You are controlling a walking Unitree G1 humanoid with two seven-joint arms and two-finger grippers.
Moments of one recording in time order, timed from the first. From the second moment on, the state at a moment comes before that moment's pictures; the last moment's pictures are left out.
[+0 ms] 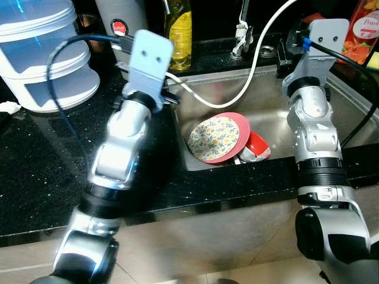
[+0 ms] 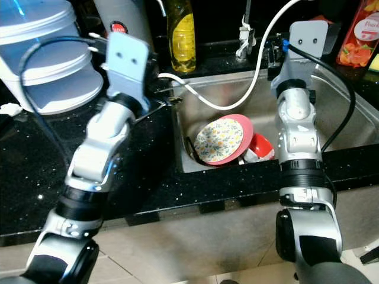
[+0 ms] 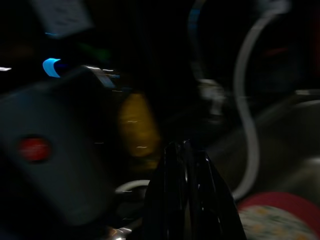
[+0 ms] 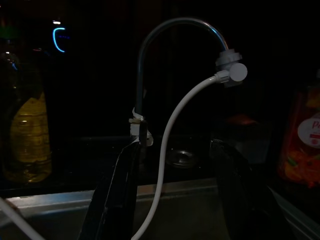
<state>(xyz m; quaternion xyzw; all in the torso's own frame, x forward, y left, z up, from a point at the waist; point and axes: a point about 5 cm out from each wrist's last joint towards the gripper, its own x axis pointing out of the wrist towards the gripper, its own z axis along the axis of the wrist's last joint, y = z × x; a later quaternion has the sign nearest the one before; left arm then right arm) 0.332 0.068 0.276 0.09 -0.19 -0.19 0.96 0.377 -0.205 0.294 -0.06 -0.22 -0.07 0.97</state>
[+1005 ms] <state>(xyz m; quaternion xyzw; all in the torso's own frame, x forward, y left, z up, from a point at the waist) 0.344 0.060 0.264 -0.24 -0.14 -0.35 0.90 0.376 -0.205 0.296 -0.06 -0.22 -0.07 0.97</state>
